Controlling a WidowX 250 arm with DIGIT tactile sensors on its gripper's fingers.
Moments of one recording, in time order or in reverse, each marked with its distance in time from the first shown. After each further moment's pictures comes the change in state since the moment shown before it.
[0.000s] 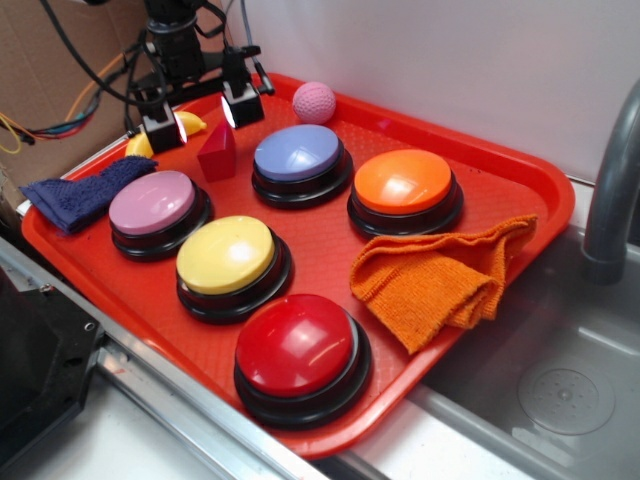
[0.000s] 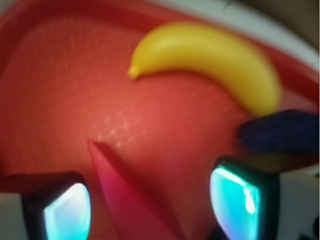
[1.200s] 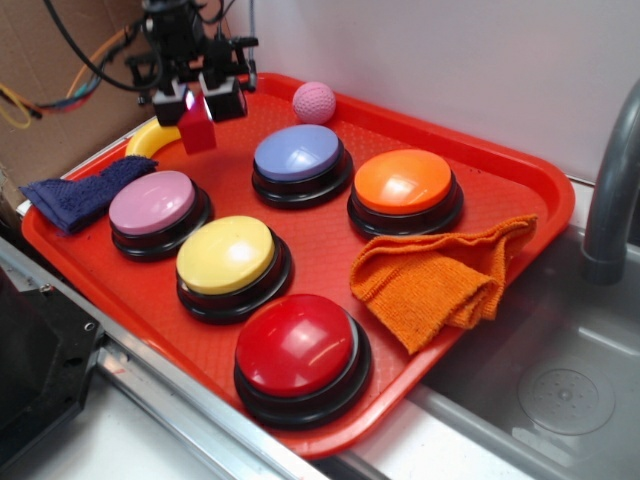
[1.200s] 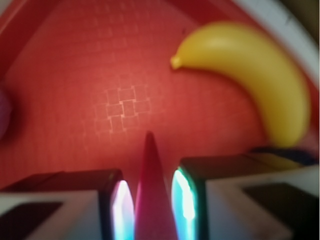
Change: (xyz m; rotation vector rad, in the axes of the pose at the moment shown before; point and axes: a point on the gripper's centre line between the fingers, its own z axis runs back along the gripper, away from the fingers) arm -0.009 -0.016 0.036 0.022 0.032 -0.460
